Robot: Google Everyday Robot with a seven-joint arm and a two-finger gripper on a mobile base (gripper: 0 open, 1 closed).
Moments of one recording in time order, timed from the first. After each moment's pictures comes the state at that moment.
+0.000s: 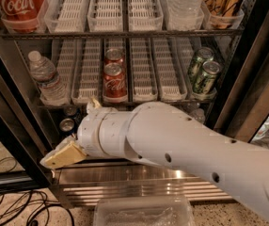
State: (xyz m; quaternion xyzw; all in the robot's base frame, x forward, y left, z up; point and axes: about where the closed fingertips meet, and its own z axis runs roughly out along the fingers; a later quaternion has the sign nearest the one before) arm 0.443 0.143 0.853 -0.48 0.70 0.21 0.48
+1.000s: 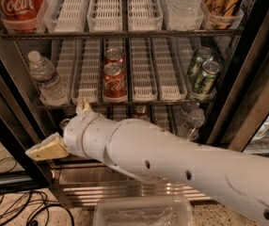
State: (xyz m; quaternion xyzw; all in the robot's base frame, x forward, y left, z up) arm 0.467 0.180 0.843 -0.43 0.69 0.22 0.54
